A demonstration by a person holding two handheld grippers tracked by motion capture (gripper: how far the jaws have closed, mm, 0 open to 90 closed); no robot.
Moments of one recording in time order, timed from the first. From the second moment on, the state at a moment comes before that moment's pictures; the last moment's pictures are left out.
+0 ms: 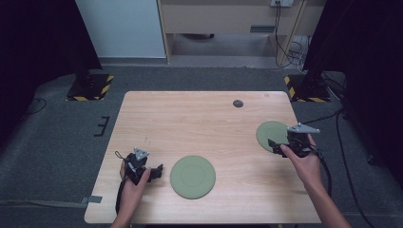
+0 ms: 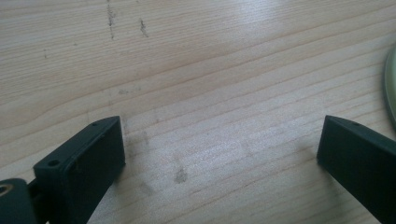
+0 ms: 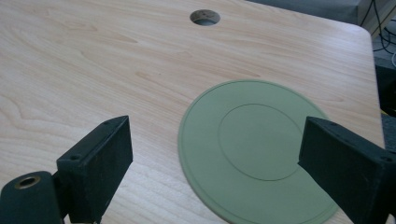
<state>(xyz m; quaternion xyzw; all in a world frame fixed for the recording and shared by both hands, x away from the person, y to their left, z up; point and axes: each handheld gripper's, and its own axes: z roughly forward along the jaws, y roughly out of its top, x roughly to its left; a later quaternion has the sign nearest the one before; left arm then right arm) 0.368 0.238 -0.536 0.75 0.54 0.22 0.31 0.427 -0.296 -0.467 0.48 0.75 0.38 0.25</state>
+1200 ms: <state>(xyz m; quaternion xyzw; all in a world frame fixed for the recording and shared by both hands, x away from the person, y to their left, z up) 0.367 0.239 -0.536 0.76 0.53 0.22 0.31 0.408 -0.238 -0.506 0.45 0.79 0.37 0.19</state>
